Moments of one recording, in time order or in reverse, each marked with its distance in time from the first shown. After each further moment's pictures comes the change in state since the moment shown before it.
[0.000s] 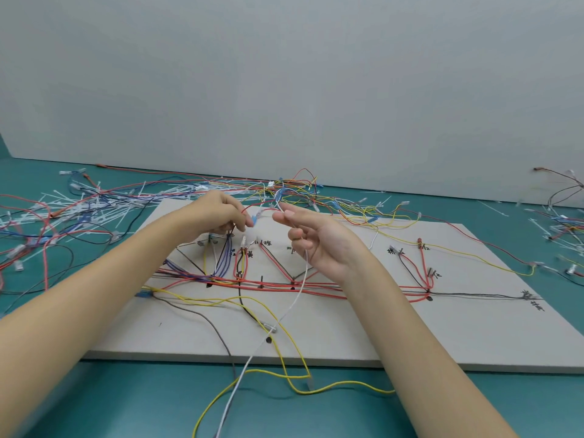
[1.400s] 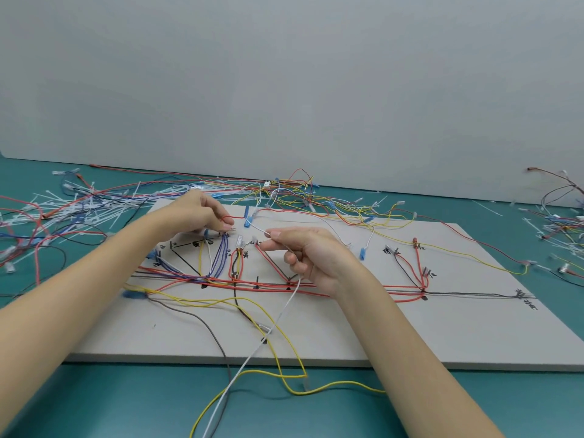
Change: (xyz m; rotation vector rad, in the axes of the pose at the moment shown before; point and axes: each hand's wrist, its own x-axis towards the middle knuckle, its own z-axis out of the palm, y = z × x) left_hand 0.005 -0.018 -0.019 0.047 0.041 -0.039; right_hand -0.008 0.013 0.000 -0.321 0.080 0.047
